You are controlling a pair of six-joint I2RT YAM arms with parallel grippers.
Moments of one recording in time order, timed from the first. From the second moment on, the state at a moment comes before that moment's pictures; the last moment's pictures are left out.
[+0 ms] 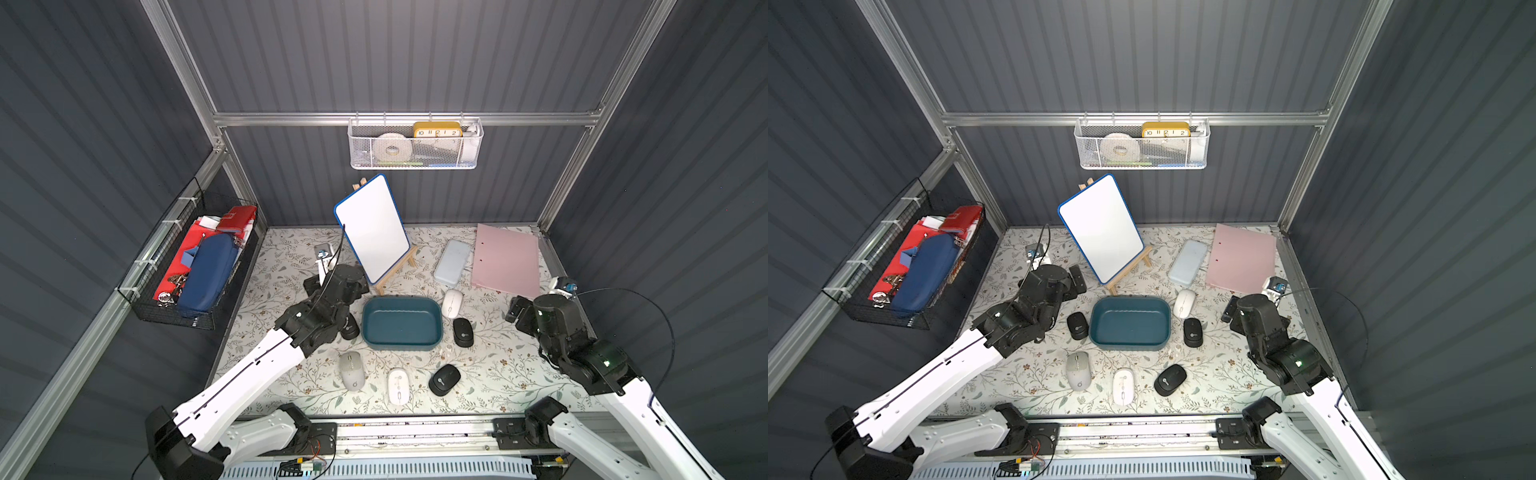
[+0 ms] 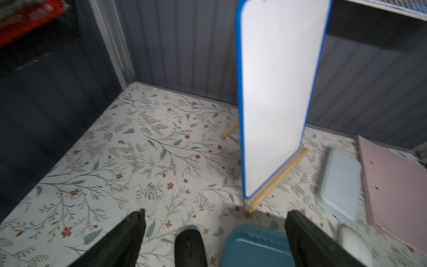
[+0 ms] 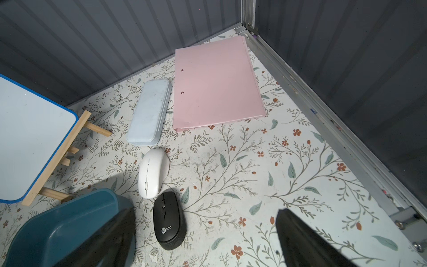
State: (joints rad) left arm -0.69 1.10 1.04 -0.47 -0.72 -0.52; right arm 0.44 0.71 0.89 -0.88 0.53 0.67
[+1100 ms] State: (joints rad) left arm -0.10 1.49 0.38 0.80 -0.57 -0.10; right arm 0.44 0.64 0.70 -0.51 0.62 0.32
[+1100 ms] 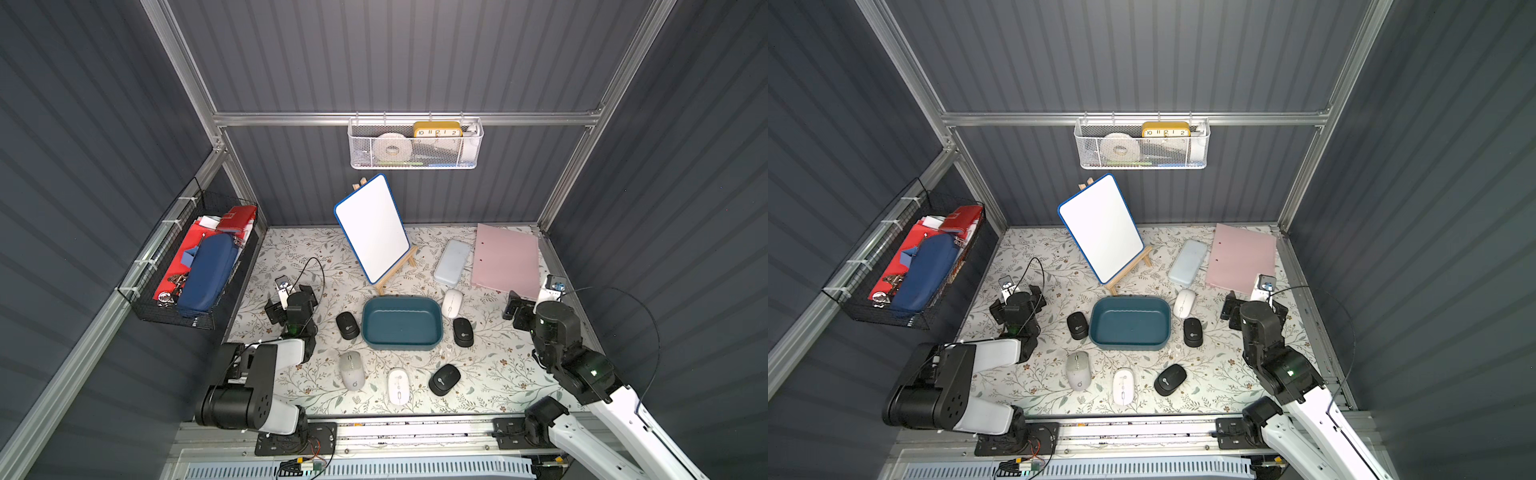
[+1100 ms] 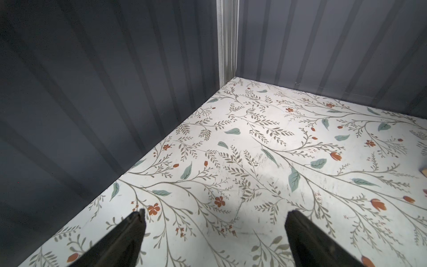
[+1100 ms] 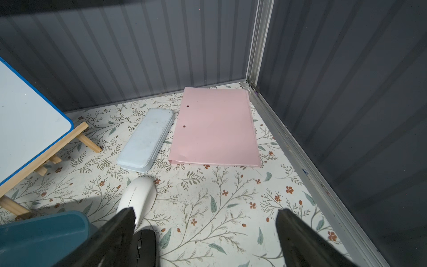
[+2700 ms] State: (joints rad) left arm 0.06 1.71 0.45 1.11 -0.24 -0.14; right arm 0.04 1.53 0.37 0.78 0.26 0.10
